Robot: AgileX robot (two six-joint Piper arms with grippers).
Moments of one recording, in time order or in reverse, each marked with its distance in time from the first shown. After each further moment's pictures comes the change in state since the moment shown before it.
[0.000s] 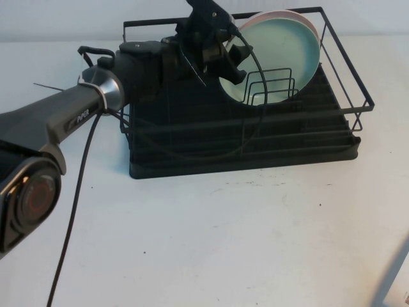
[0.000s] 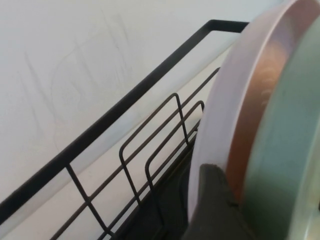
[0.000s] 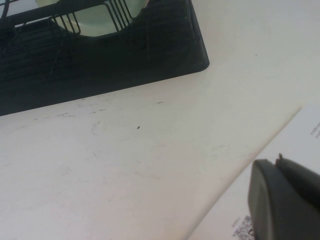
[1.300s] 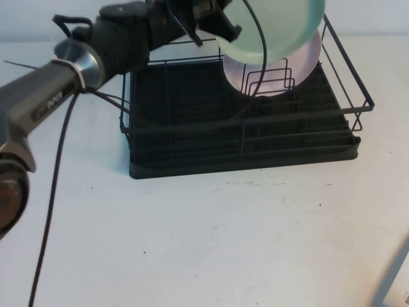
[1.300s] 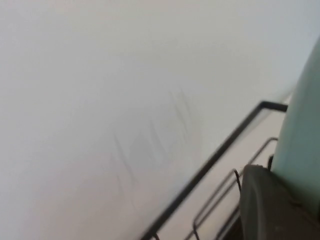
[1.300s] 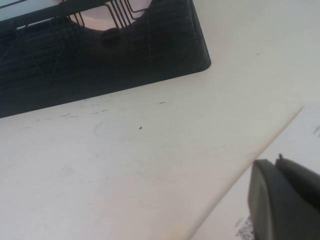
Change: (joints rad) right arm 0.000 0.000 0.000 0.014 0.000 0.000; left arm -0.001 -0.129 -0.012 -0.016 -0.101 0.016
